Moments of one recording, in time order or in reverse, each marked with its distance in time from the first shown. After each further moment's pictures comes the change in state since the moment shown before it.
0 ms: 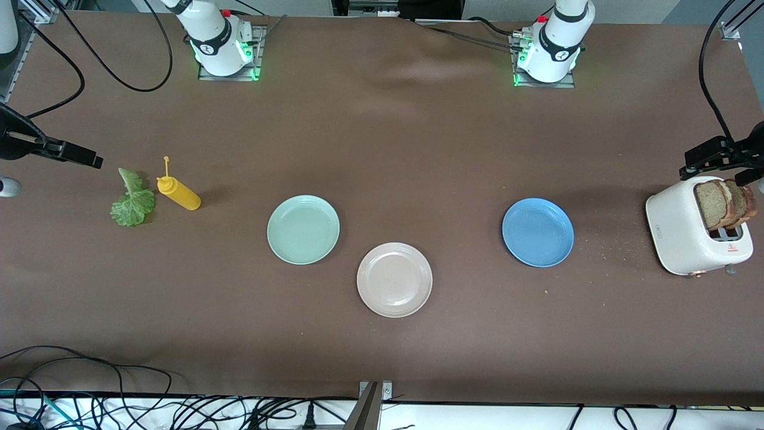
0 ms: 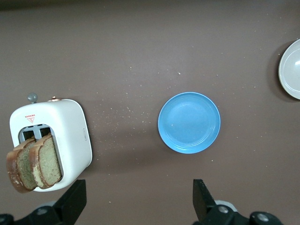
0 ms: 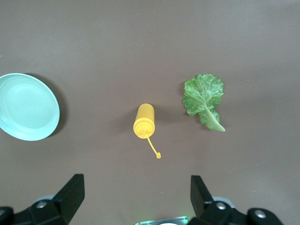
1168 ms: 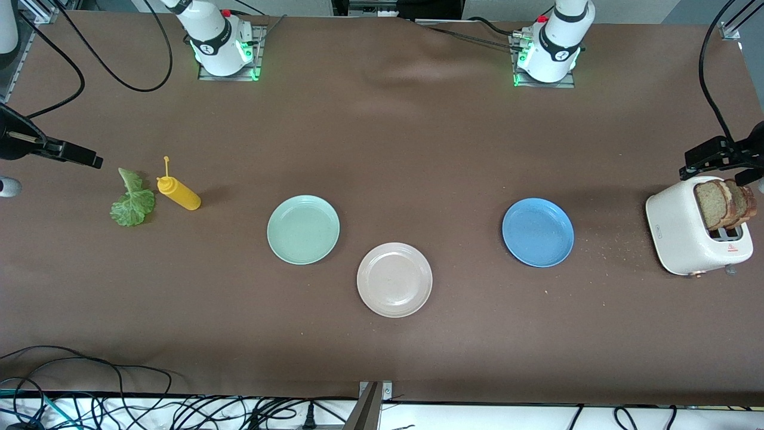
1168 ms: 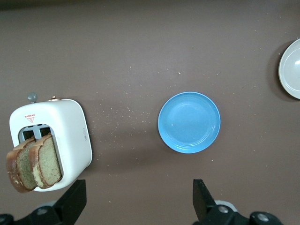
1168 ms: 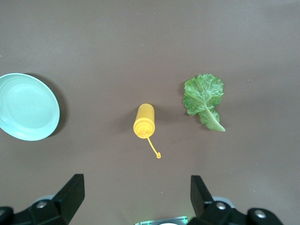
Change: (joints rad) left arm 0.000 0.001 0.000 0.000 0.000 -0.002 0.001; right arm 0.000 0.000 0.000 0.000 0.000 0.000 0.000
